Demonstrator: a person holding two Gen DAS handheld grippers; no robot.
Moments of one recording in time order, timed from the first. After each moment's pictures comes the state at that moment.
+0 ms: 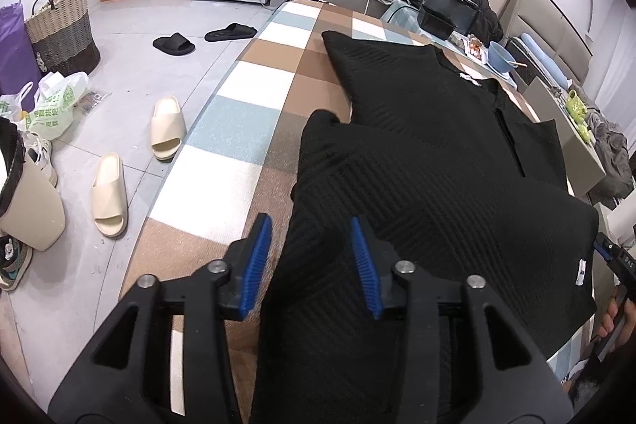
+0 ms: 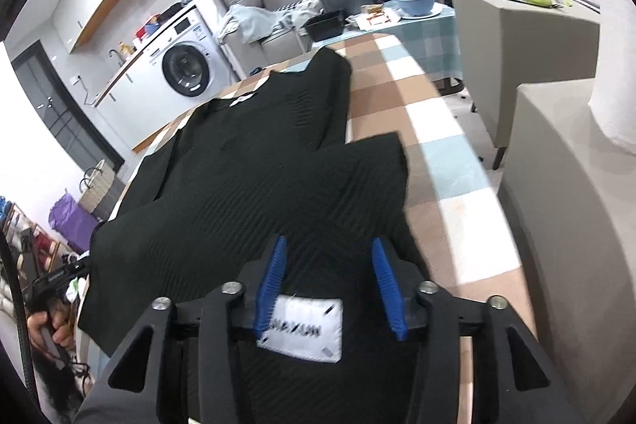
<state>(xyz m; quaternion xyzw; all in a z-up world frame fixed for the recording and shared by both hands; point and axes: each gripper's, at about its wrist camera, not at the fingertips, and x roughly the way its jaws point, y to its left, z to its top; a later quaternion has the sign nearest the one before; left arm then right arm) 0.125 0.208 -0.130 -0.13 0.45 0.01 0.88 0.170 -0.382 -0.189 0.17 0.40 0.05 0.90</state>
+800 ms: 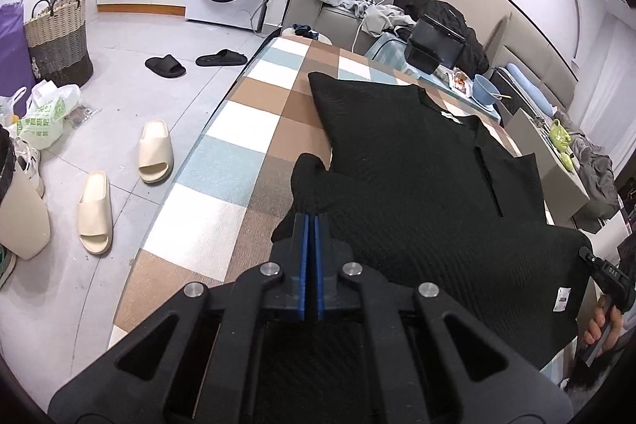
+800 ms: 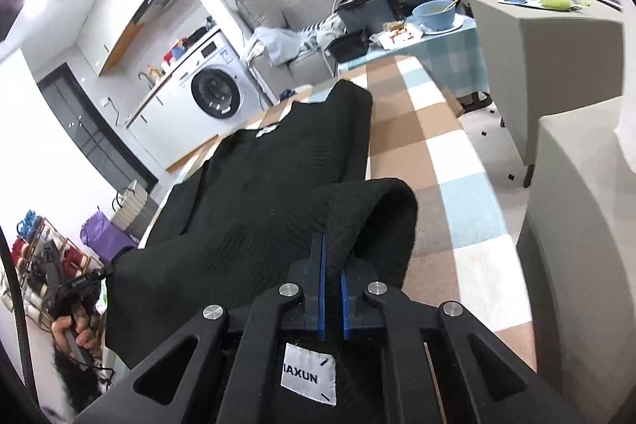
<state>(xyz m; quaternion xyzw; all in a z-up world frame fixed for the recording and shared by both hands) 0.124 0.213 -0.107 -0.16 0.40 0.00 0.90 0.185 -0.401 -0.181 0.22 0.36 0.10 0.90</state>
